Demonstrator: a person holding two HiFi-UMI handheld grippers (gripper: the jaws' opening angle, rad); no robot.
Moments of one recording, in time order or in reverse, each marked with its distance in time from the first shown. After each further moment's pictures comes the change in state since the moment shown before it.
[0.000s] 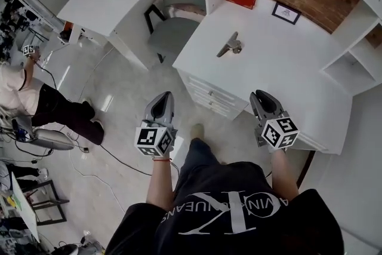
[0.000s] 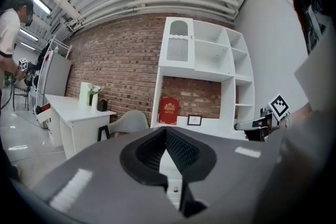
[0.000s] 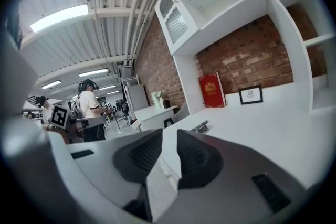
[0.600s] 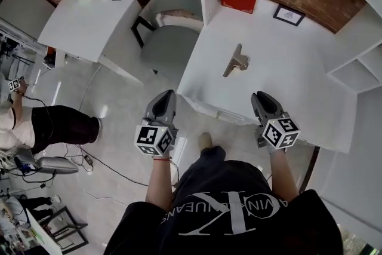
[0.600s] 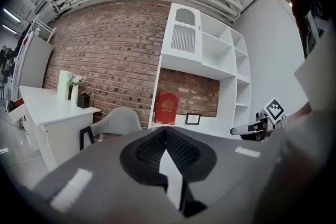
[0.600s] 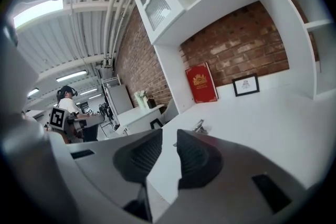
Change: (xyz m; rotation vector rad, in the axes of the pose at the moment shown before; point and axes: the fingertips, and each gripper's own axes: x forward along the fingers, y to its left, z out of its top) left arm 0.132 0.084 0.013 -0.017 0.065 -0.186; right arm 0.111 -0.037 0.010 0.120 0.031 -0.161
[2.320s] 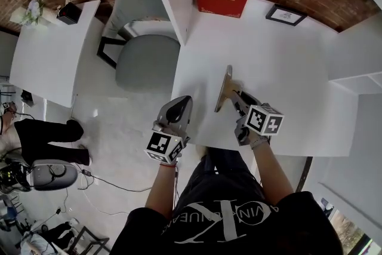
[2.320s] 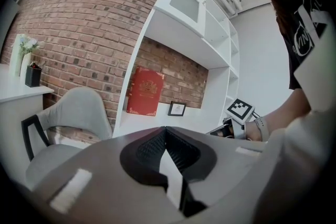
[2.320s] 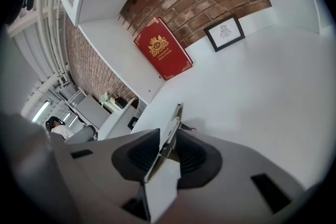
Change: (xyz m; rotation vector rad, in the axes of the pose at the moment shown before) left arm 0.207 -0.012 -0.041 -0.018 0.135 -0.338; right arm 0.174 -0.105 -0.028 0.440 0.206 -0.186
